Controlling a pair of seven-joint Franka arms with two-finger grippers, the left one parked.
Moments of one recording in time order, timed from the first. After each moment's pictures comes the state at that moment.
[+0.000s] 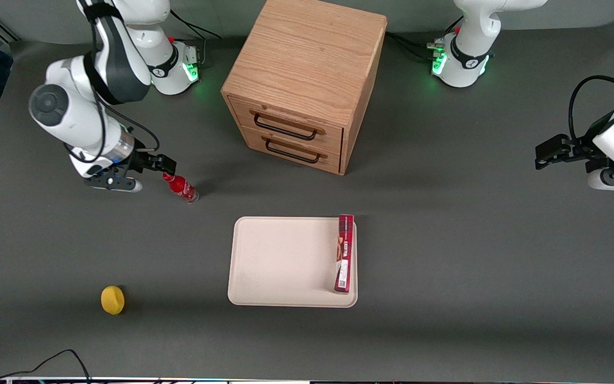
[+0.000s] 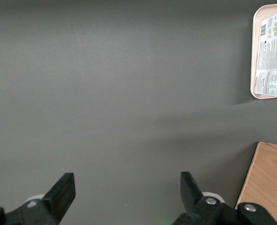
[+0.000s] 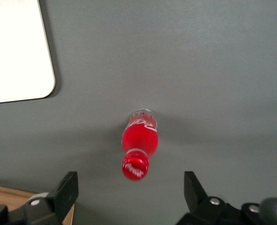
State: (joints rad) arm -0.09 -0.06 0.29 -2.29 0.09 2.18 0.31
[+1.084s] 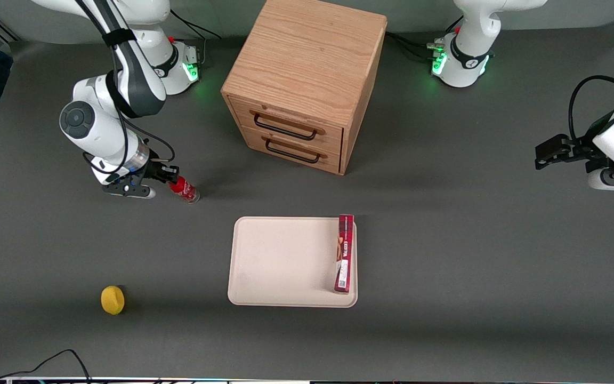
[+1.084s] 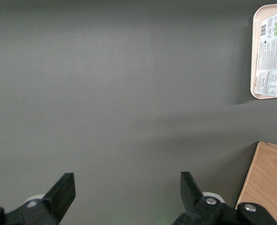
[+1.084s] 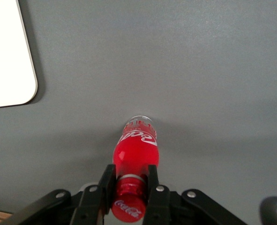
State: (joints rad) arm -0.09 0.00 0.30 -2.35 0.07 2.30 0.32
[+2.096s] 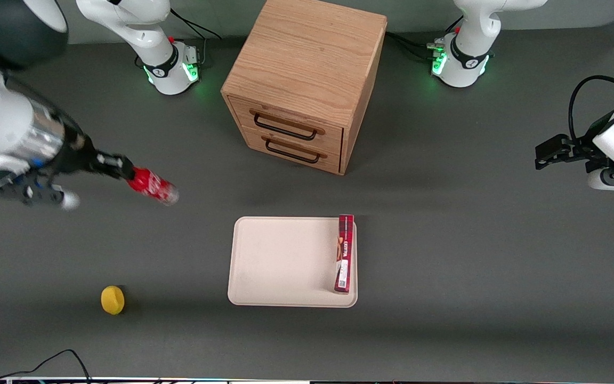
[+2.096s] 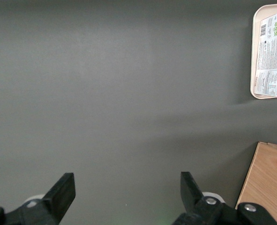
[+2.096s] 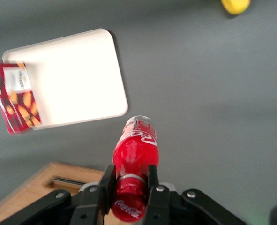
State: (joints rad) arm -0.05 0.39 0.39 -1.17 0.02 1.47 0.60
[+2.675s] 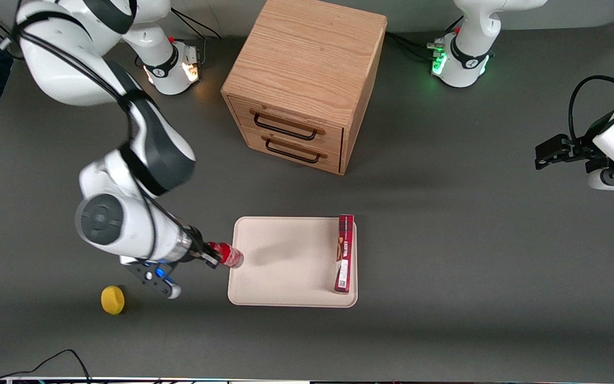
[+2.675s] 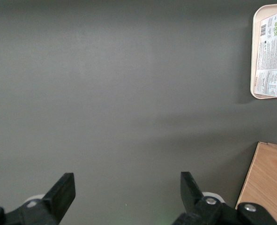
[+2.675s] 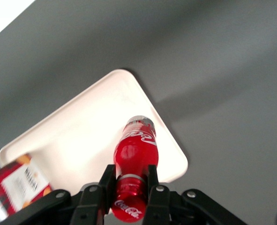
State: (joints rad) arm 0.07 0.84 0.51 -0.98 -0.30 1.76 1.11
